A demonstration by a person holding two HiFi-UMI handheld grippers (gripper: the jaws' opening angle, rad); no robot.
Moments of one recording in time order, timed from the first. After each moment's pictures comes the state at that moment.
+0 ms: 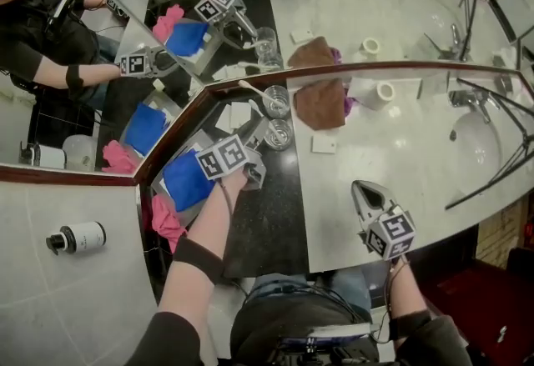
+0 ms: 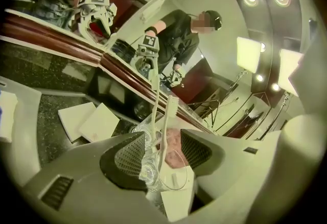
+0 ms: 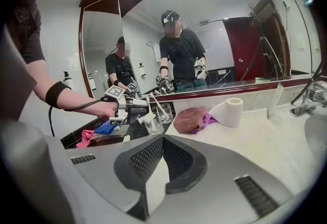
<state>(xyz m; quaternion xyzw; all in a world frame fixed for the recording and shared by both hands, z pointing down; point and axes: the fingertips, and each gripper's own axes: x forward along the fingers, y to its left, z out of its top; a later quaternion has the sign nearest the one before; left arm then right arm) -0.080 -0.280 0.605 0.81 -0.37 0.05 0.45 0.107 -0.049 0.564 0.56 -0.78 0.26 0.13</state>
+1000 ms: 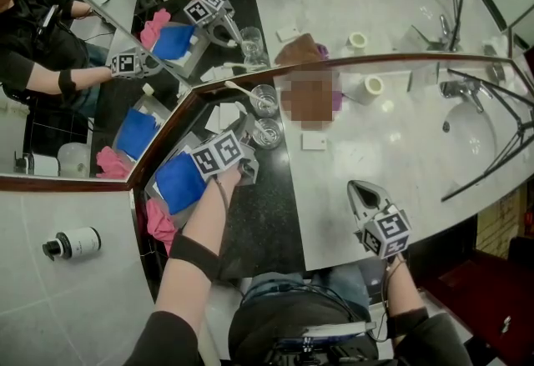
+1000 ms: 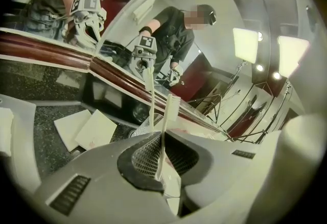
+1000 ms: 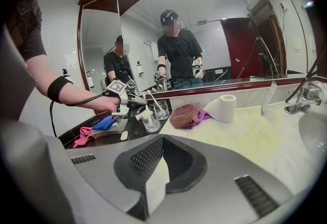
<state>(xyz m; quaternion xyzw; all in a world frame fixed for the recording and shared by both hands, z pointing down) -0.068 -0.288 0.605 0.82 -0.38 0.08 0.42 0.119 -0.033 0.574 0.57 -0.77 0.26 0.14</state>
